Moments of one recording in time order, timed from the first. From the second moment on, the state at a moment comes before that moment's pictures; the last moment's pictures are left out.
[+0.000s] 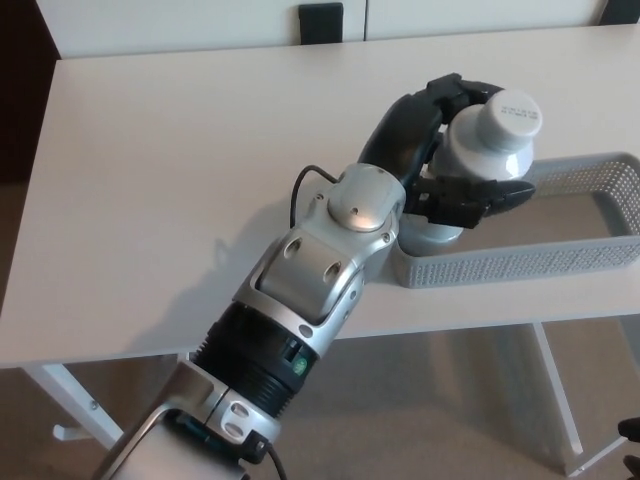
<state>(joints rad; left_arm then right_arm) -0.76 -0.10 -0.36 0.41 -0.10 0.46 0.10 -0.13 -0.48 -0.13 1.15 0.01 -0.39 0.26</state>
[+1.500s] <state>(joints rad) -0.68 0.41 0.26 -0.36 -0.27 0.53 -0.22 -0.13 -0.51 -0.06 1.17 -0.04 -0.39 0.26</state>
